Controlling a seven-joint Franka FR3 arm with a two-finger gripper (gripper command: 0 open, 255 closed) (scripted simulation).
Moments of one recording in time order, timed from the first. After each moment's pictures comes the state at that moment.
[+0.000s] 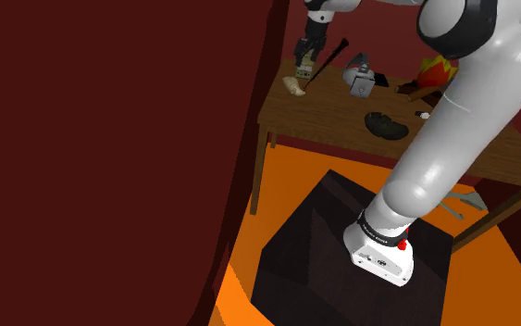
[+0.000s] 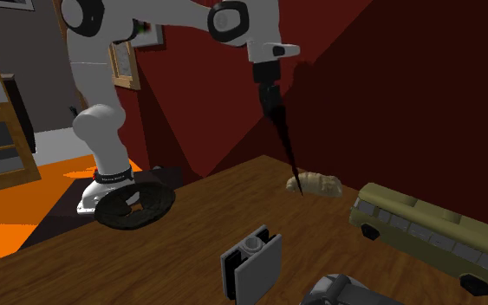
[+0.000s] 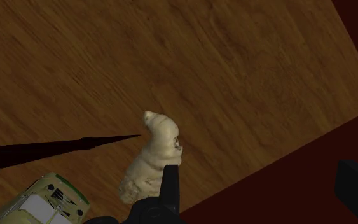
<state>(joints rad) -0.12 0.04 -0.44 -1.81 0.03 1.98 -0.40</state>
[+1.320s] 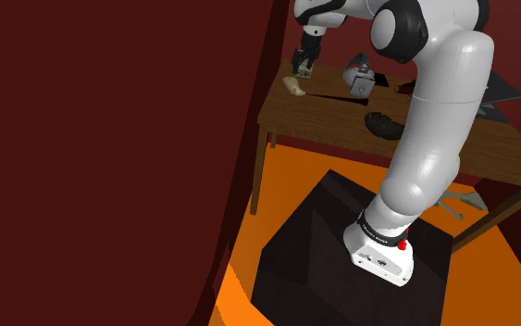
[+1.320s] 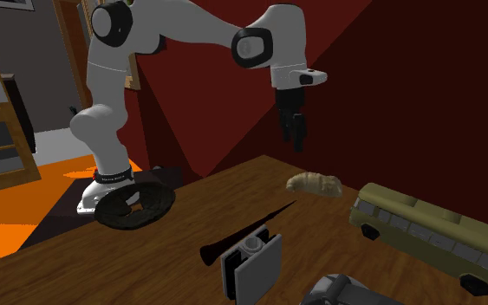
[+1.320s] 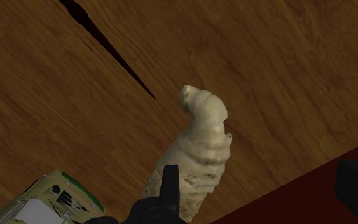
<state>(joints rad) -0.21 0.31 -0.46 -1.63 0.18 2.04 -0.54</state>
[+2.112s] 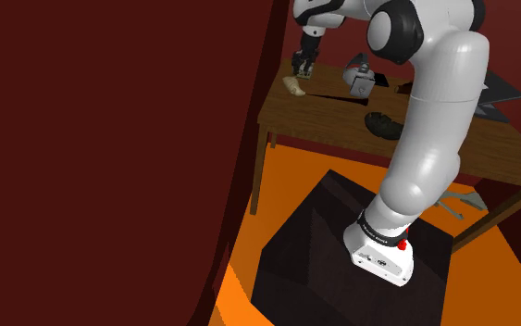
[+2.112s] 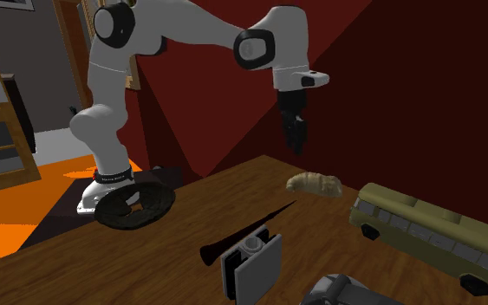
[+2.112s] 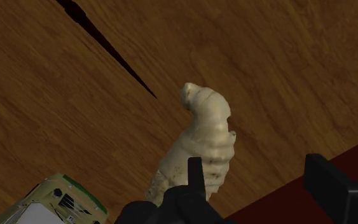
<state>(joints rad) -0.21 0.33 -0.46 -1.61 0.20 2.03 -0.52</state>
